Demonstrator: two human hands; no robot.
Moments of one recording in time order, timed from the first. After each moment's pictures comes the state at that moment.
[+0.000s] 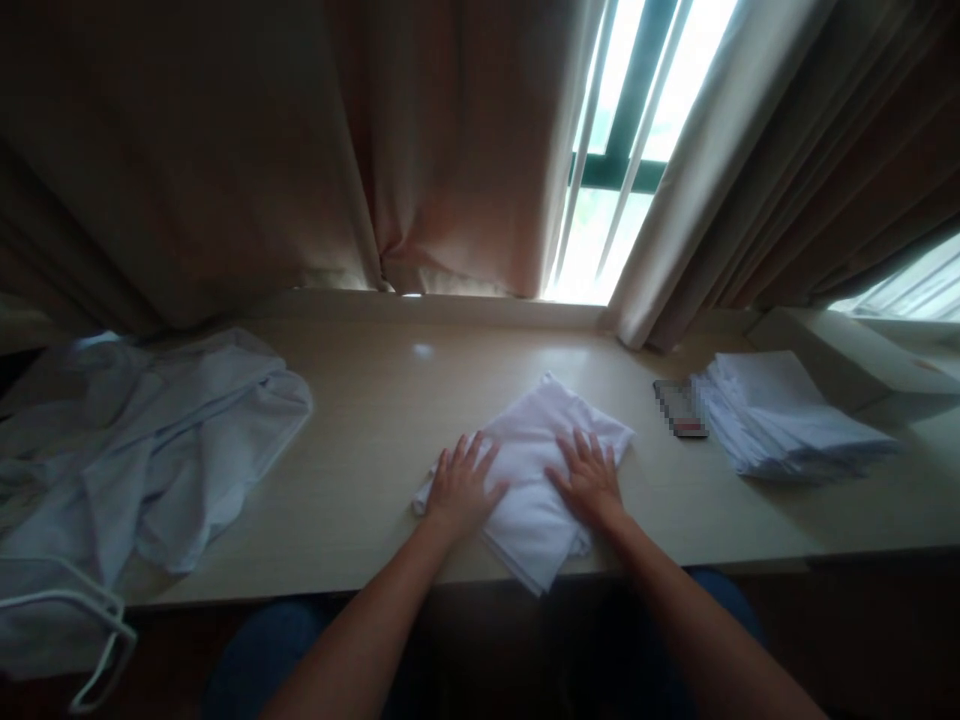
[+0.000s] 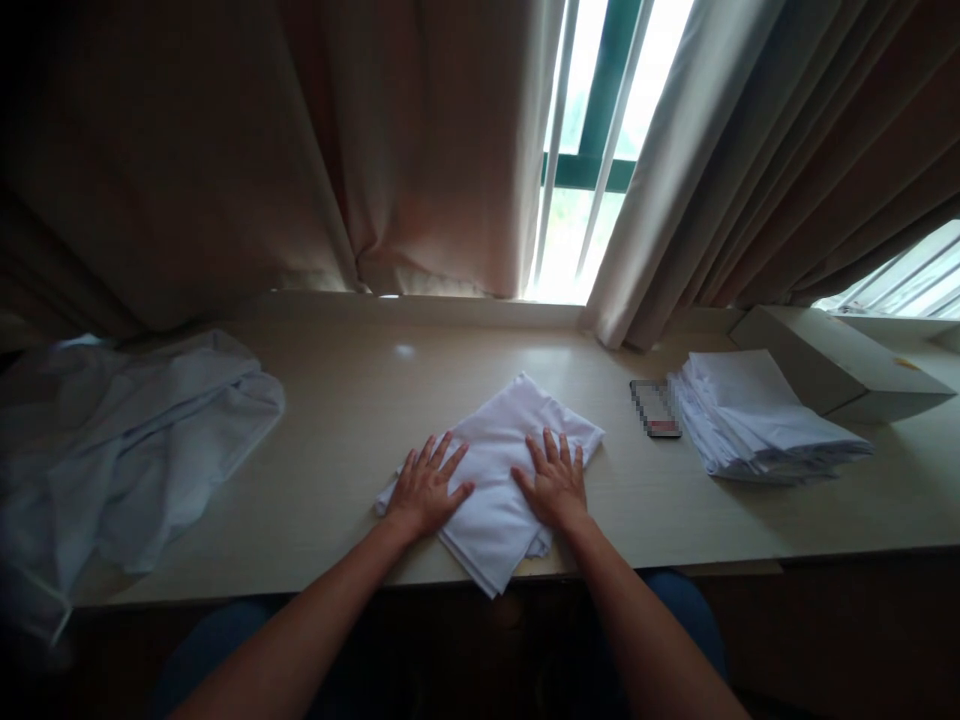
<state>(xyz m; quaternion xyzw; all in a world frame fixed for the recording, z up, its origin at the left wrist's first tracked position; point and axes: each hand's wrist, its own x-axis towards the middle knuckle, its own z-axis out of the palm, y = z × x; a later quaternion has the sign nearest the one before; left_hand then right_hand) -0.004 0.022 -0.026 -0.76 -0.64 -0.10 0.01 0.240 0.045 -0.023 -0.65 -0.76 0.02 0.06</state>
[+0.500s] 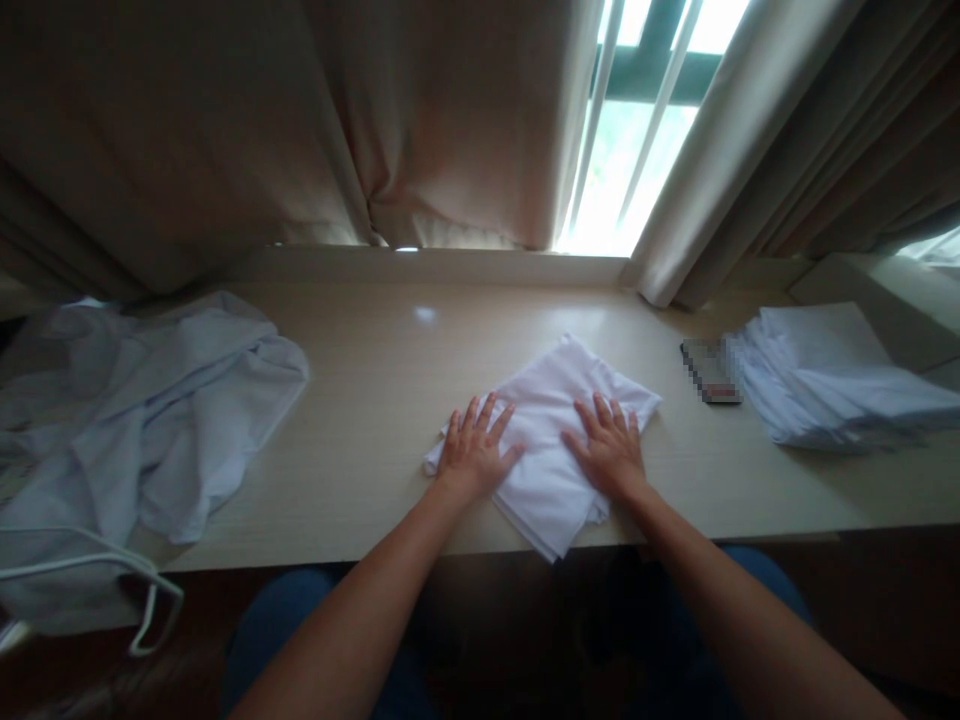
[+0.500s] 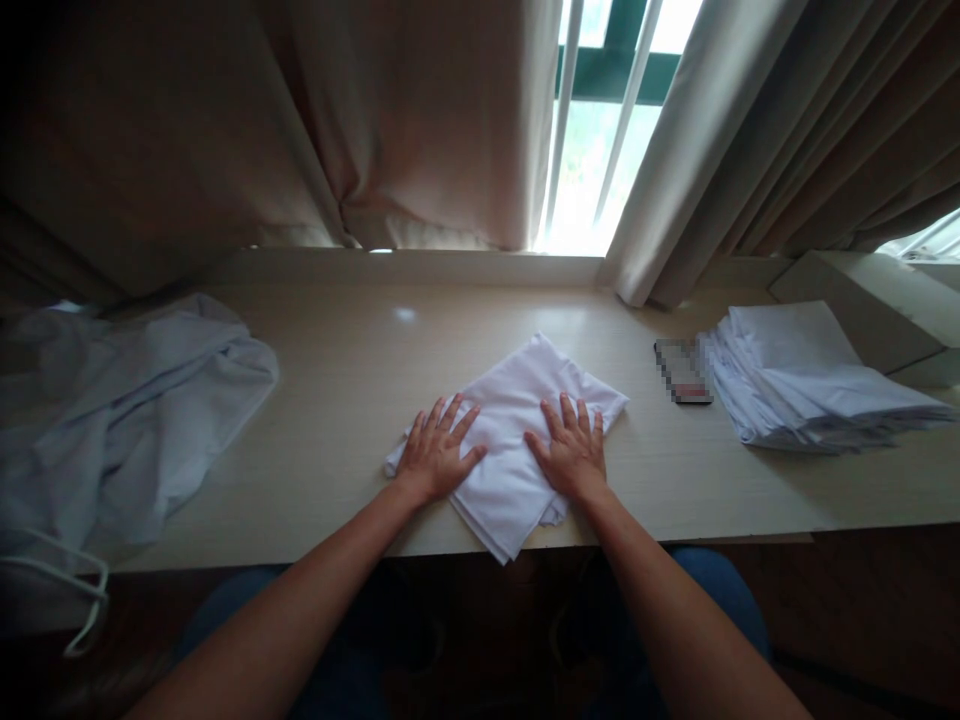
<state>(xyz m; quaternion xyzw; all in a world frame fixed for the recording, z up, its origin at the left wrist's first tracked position) 0.001 0.033 -0.027 -0.77 -0.63 -0.10 -0.01 0.240 0.050 -0.035 -0.65 -0.75 -0.02 0.07</state>
